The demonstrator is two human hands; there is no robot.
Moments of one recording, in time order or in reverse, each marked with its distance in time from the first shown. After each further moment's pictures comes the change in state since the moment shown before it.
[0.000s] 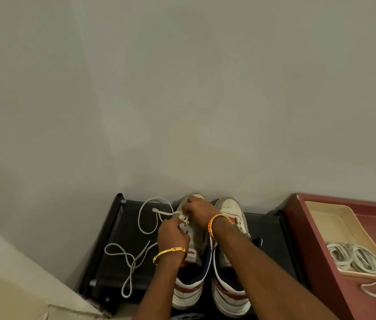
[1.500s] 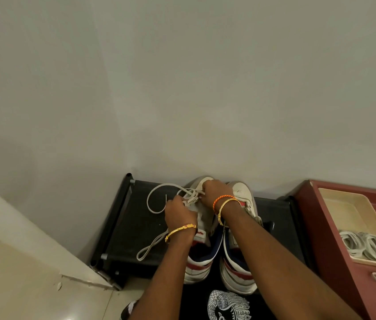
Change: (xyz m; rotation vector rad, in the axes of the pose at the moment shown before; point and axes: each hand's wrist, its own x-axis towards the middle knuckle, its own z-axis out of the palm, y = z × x) left_hand 0.003 0.006 -0.002 -0.084 0.046 -0.176; right_hand 0.002 -0.004 0.000 -0.064 0.018 0.342
